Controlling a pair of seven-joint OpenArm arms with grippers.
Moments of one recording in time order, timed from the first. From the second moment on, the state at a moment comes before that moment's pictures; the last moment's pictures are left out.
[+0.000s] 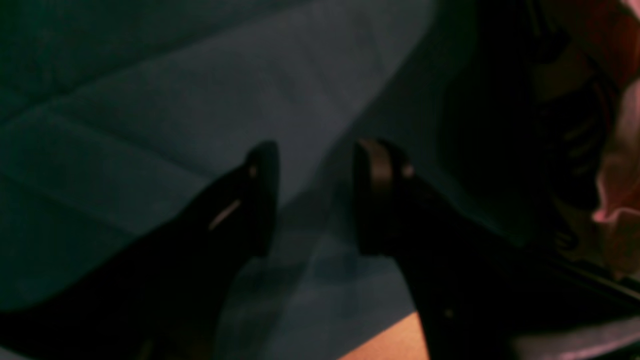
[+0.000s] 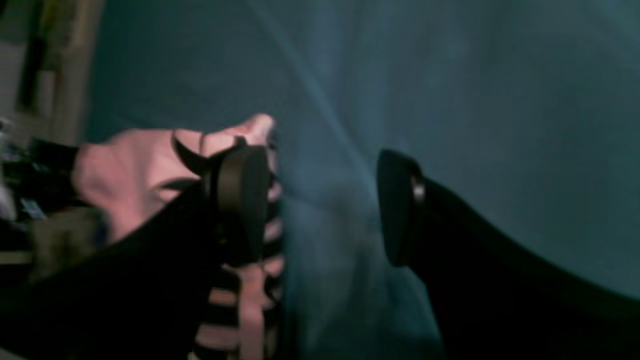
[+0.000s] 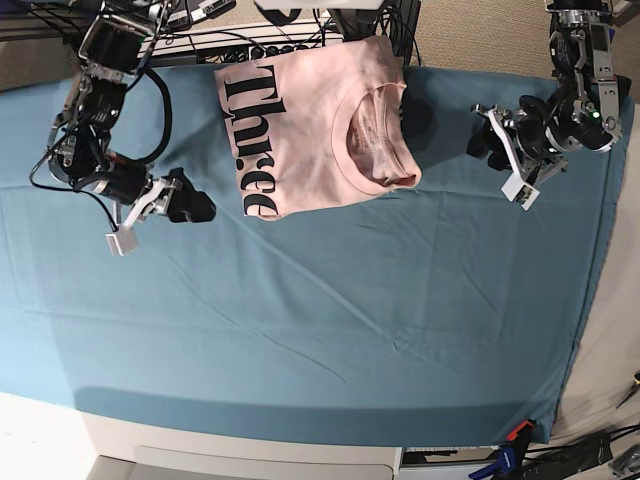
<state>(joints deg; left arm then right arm) 15.5 -20.1 -12.7 102.6 -38.0 -33.8 64.4 2.4 15.1 28.5 83.0 62.0 34.6 -78.2</state>
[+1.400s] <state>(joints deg) 17.1 -20.1 -12.7 102.6 -39.5 -30.2 64.7 5.8 10.1 16.6 78.3 57.5 33.3 -78.0</state>
